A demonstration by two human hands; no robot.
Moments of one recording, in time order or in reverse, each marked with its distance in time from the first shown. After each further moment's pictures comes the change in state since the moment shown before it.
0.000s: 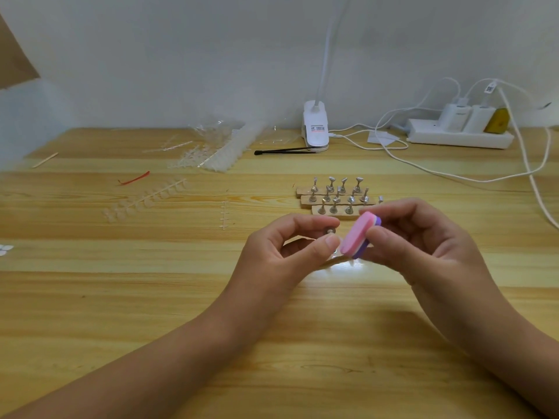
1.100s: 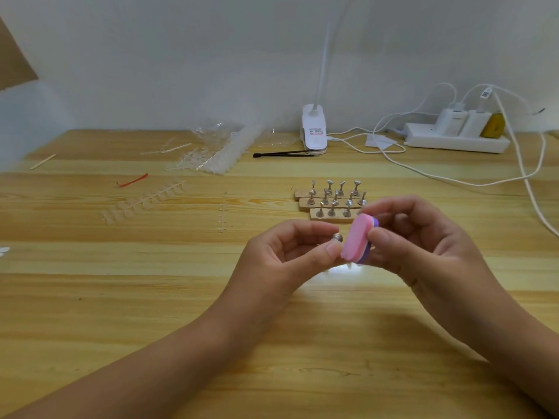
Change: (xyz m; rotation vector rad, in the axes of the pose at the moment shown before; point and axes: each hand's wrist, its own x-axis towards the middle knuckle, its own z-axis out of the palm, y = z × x) left_hand -0.002 0.000 0.001 -0.098 -0.035 -0.075; right_hand 0.005 -0.004 -0.008 0.017 -0.093 0.017
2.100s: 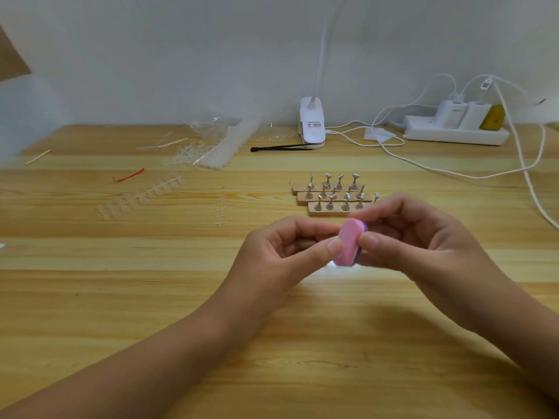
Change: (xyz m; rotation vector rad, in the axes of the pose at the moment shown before) left_hand 0.000 0.000 0.000 0.063 -0.028 0.022; right_hand 0.000 -0.006 -0.002 -0.065 -0.082 0.070
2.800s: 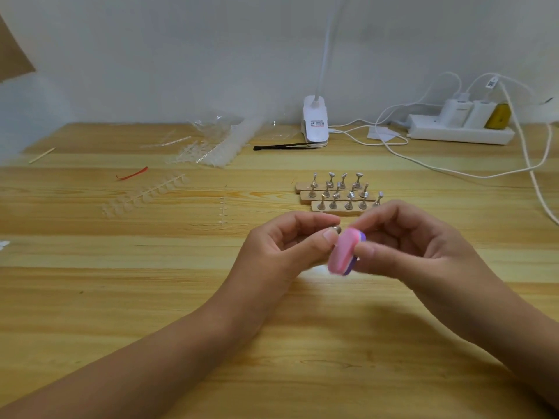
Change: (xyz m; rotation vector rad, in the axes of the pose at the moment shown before) left_hand 0.002 -0.001 -0.002 -0.054 0.007 -0.017; right_hand -0.003 0.003 0.005 0.000 0.018 0.031
